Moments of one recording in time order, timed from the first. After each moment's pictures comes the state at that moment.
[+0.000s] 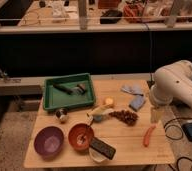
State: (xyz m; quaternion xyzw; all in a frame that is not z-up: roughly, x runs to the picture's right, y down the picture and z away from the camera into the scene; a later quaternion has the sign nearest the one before) arm 0.284 0.105 0.684 -0.28 0.02 0.02 0.96
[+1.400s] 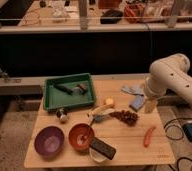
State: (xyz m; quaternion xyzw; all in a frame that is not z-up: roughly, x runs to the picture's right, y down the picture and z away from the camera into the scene) arm 0.266 0.059 0.709 -0.24 -0.01 0.01 0.97
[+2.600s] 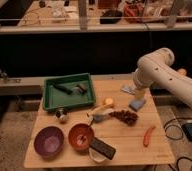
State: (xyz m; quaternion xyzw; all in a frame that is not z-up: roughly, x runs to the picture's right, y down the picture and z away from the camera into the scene) arm 0.230 -0.001 0.758 -0.17 -0.01 -0.01 0.99
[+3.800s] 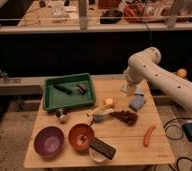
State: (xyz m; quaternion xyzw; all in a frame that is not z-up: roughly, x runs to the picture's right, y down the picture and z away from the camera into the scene) arm 0.202 -0.019 0.811 -0.17 -0.03 -0.01 0.99
